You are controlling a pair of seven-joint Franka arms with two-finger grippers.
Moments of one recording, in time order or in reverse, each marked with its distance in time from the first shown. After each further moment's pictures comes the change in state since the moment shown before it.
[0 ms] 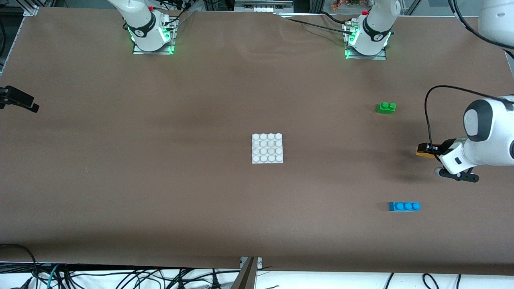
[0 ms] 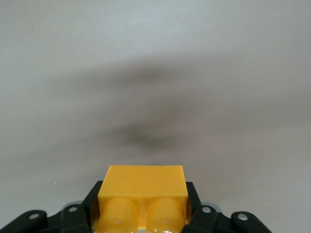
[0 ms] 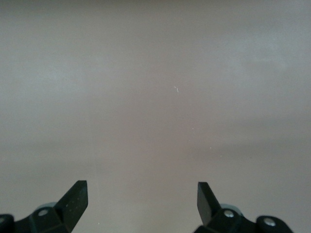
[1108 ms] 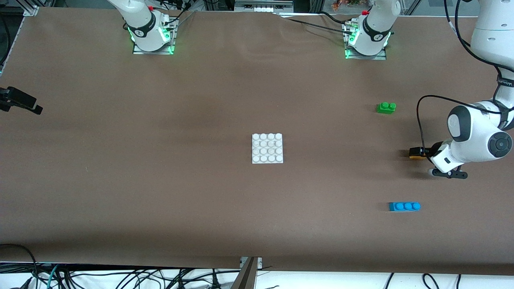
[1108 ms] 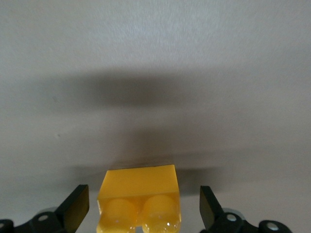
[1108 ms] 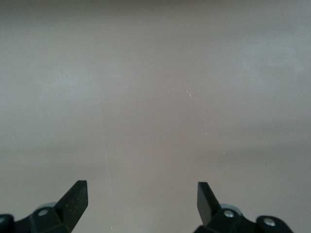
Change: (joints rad) left arm 0.108 0.116 0.023 -0.212 0.000 0.390 -0.014; right arm 0.000 -0.003 -0.001 -0.006 0.052 0.016 0.001
